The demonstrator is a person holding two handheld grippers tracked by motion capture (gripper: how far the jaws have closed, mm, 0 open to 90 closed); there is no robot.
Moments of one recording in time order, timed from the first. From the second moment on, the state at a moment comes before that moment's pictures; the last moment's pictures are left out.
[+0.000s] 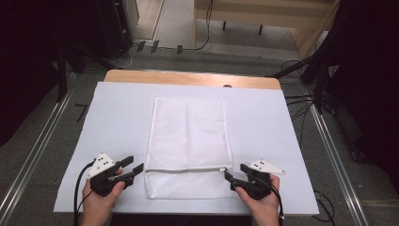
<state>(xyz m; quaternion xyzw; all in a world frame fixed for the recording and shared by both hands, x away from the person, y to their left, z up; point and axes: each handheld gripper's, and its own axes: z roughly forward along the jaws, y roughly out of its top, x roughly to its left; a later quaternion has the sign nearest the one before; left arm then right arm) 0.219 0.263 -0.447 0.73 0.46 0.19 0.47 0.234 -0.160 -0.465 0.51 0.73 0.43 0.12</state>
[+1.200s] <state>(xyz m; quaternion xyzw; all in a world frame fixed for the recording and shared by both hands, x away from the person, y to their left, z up) 0.259 0.069 -0.445 0.82 0.37 0.04 0.44 0.235 -0.144 -0.479 0.49 0.78 0.37 0.15</state>
